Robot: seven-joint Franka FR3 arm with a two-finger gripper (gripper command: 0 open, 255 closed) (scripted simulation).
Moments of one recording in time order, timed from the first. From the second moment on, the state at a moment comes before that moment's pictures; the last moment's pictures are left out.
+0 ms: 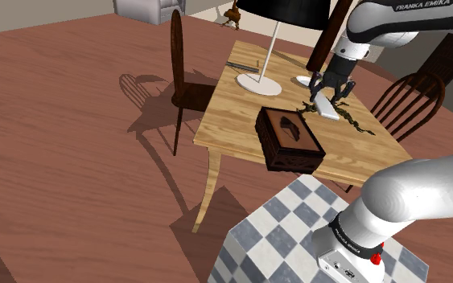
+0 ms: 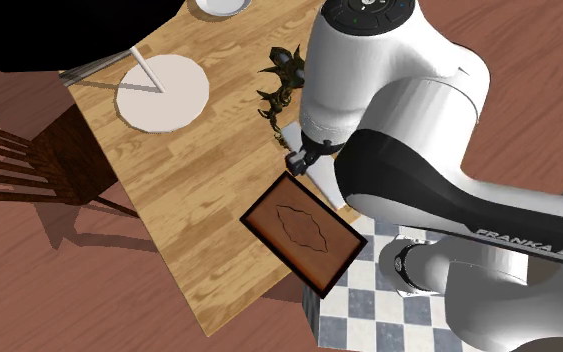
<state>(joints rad) -0.27 -0.57 -0.22 -2.43 -0.12 1.86 0.43</state>
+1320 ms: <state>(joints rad) -0.16 -0.65 0.00 -2.63 0.00 1.97 0.68</state>
